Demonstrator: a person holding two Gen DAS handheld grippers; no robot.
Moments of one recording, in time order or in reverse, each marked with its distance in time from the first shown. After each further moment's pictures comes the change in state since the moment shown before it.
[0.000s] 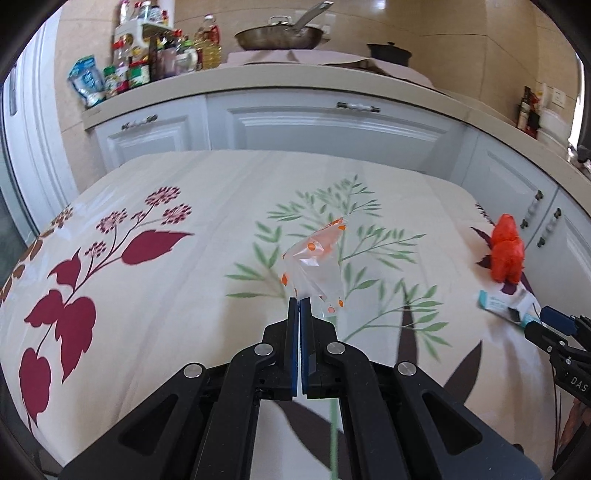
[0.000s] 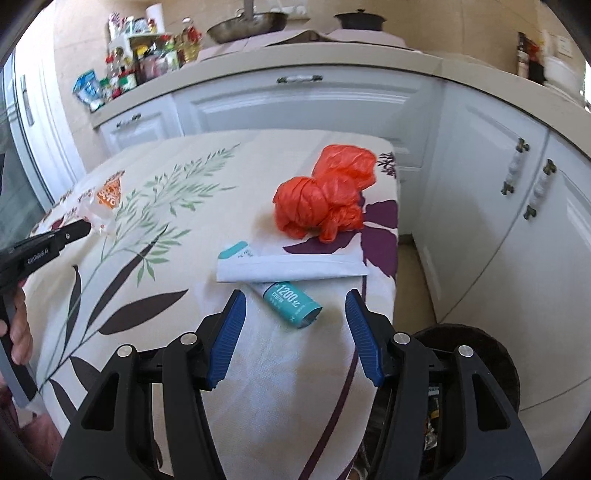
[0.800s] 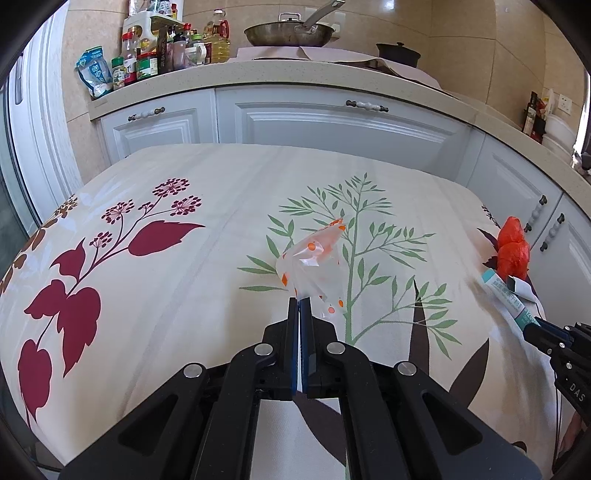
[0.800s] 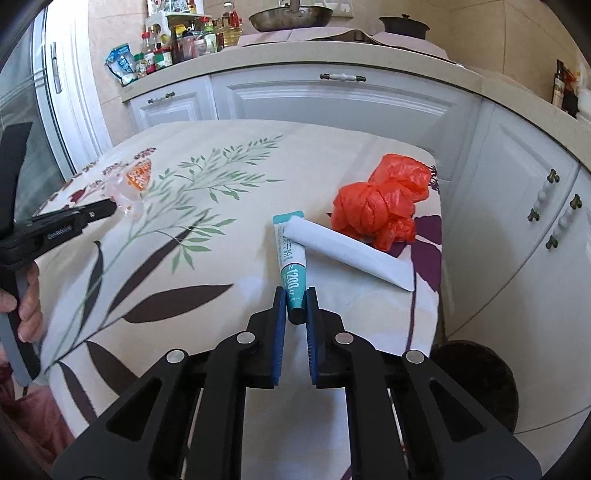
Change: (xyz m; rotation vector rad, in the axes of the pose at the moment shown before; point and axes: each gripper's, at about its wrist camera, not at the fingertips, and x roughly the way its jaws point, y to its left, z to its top) left arm 0.001 0.008 -0.002 -0.018 0.005 0.004; right arm -0.005 0.031 0.003 -0.101 0.012 0.070
